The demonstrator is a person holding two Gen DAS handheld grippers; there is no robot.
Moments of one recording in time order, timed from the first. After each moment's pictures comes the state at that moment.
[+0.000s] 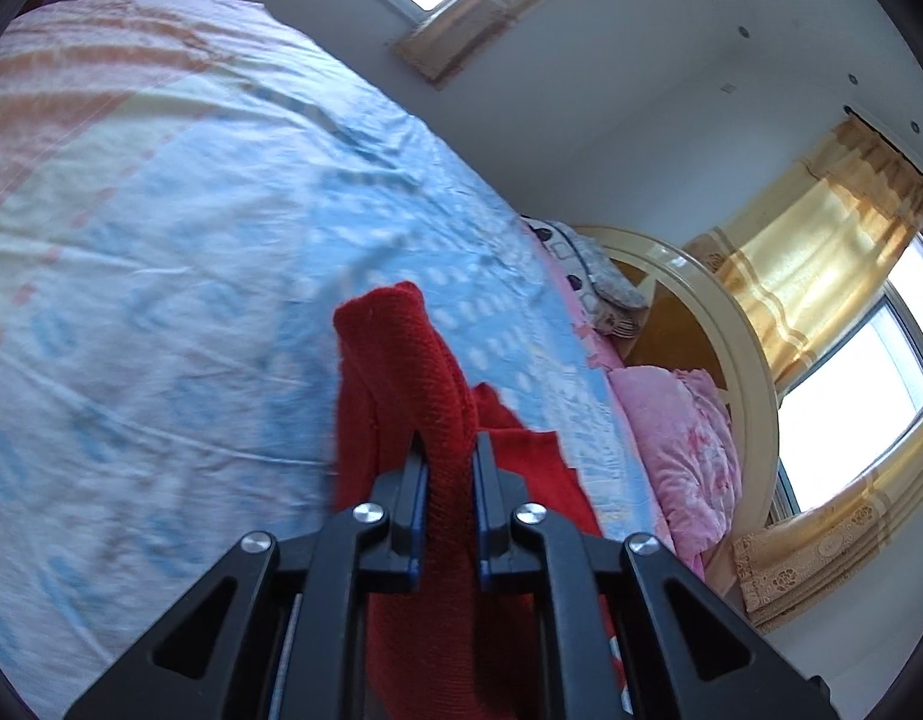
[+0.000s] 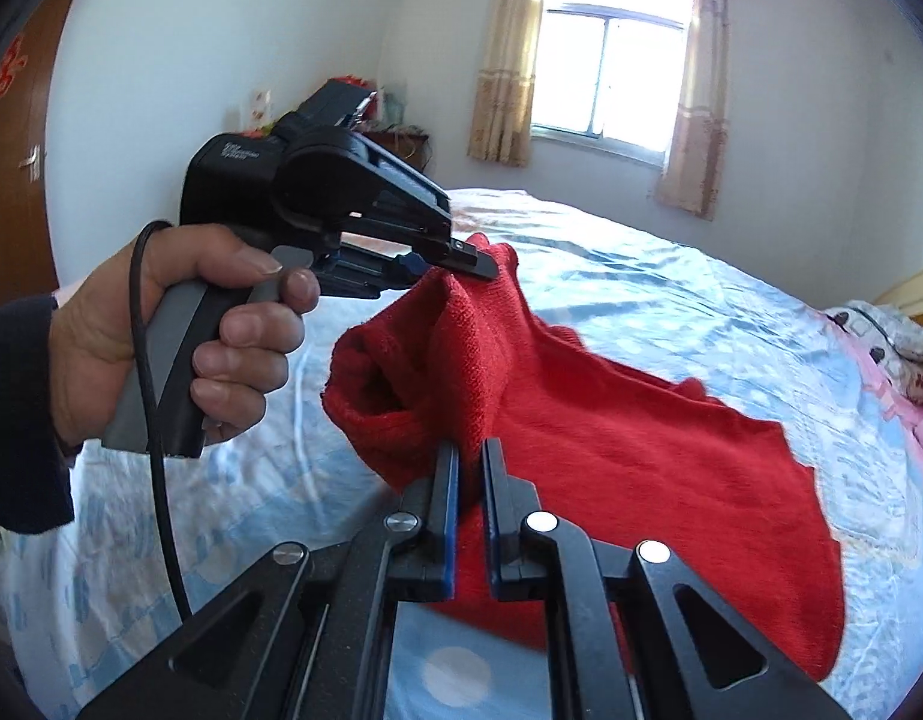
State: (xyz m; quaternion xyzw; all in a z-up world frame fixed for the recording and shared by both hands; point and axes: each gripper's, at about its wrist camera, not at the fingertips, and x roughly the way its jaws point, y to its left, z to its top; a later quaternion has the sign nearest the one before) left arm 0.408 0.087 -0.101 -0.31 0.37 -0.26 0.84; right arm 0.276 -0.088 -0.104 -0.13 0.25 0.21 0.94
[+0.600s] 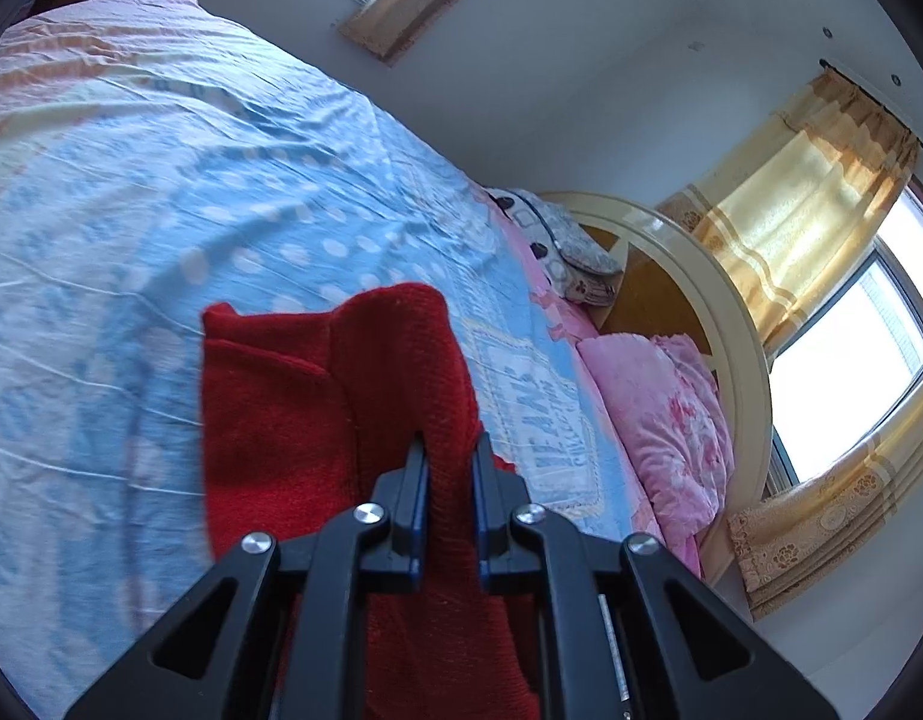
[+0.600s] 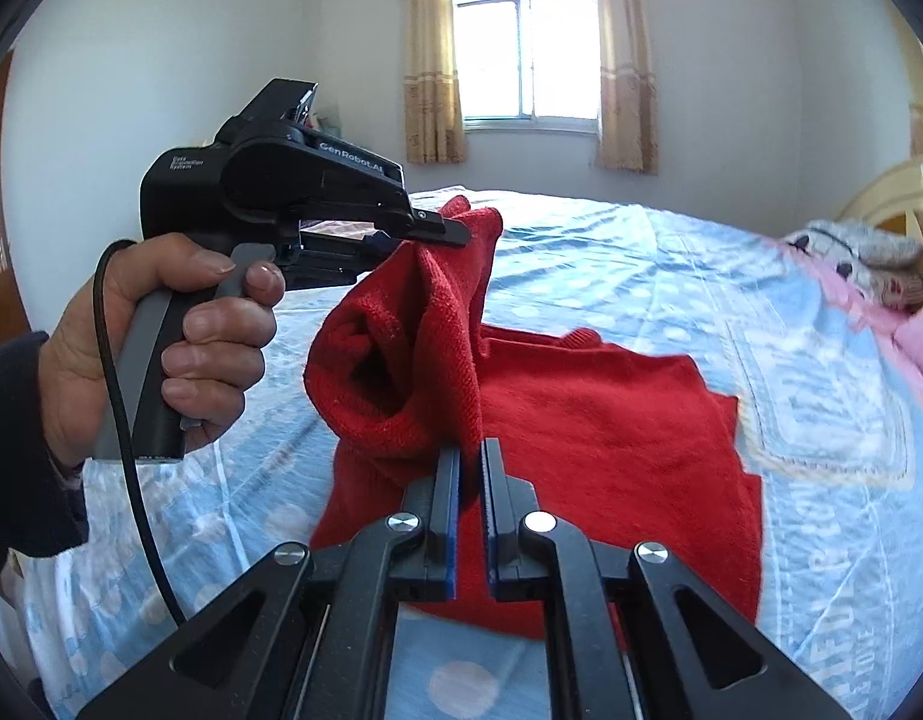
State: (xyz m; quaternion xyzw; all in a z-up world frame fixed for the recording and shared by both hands) left arm 0.423 -0.005 -0.081 -0.28 0.38 -0.29 0.83; right arm 0.294 -0.176 -0.096 -0.04 0.27 0.18 0.95
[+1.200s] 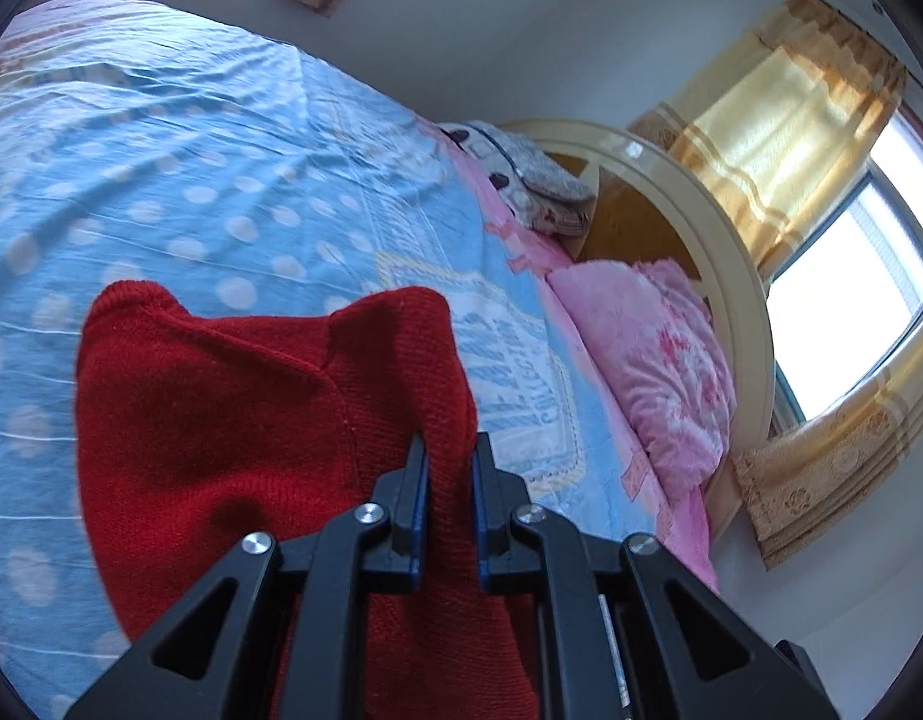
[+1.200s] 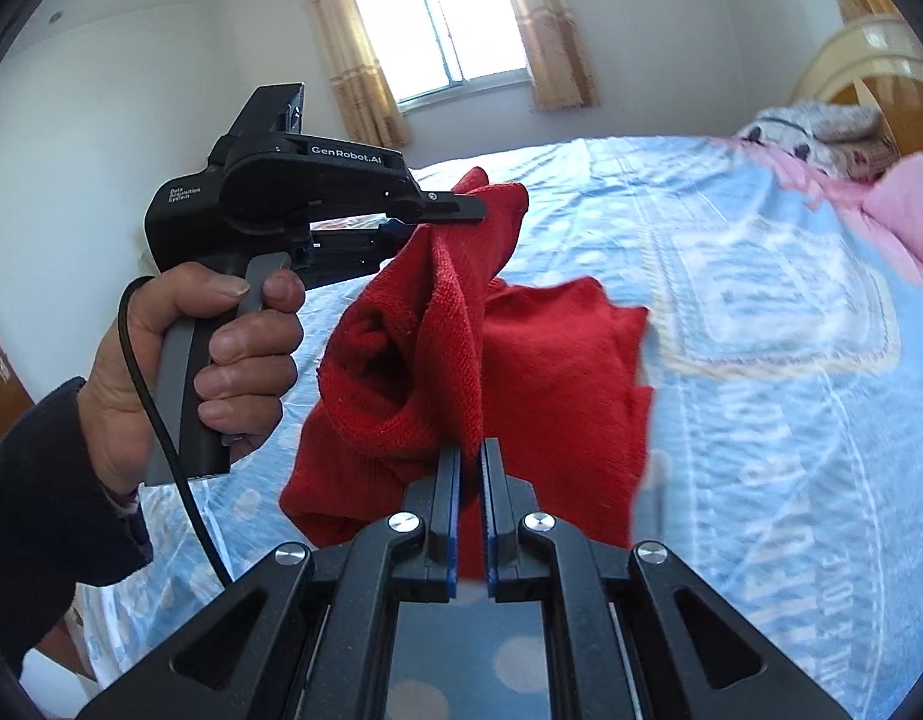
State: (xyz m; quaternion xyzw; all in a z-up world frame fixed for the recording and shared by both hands) left arm 0.439 -0.117 -0.082 -0.22 0.41 -0.34 0.82; right arm 0.292 -0.276 -0.097 0.08 0.33 0.16 0.93
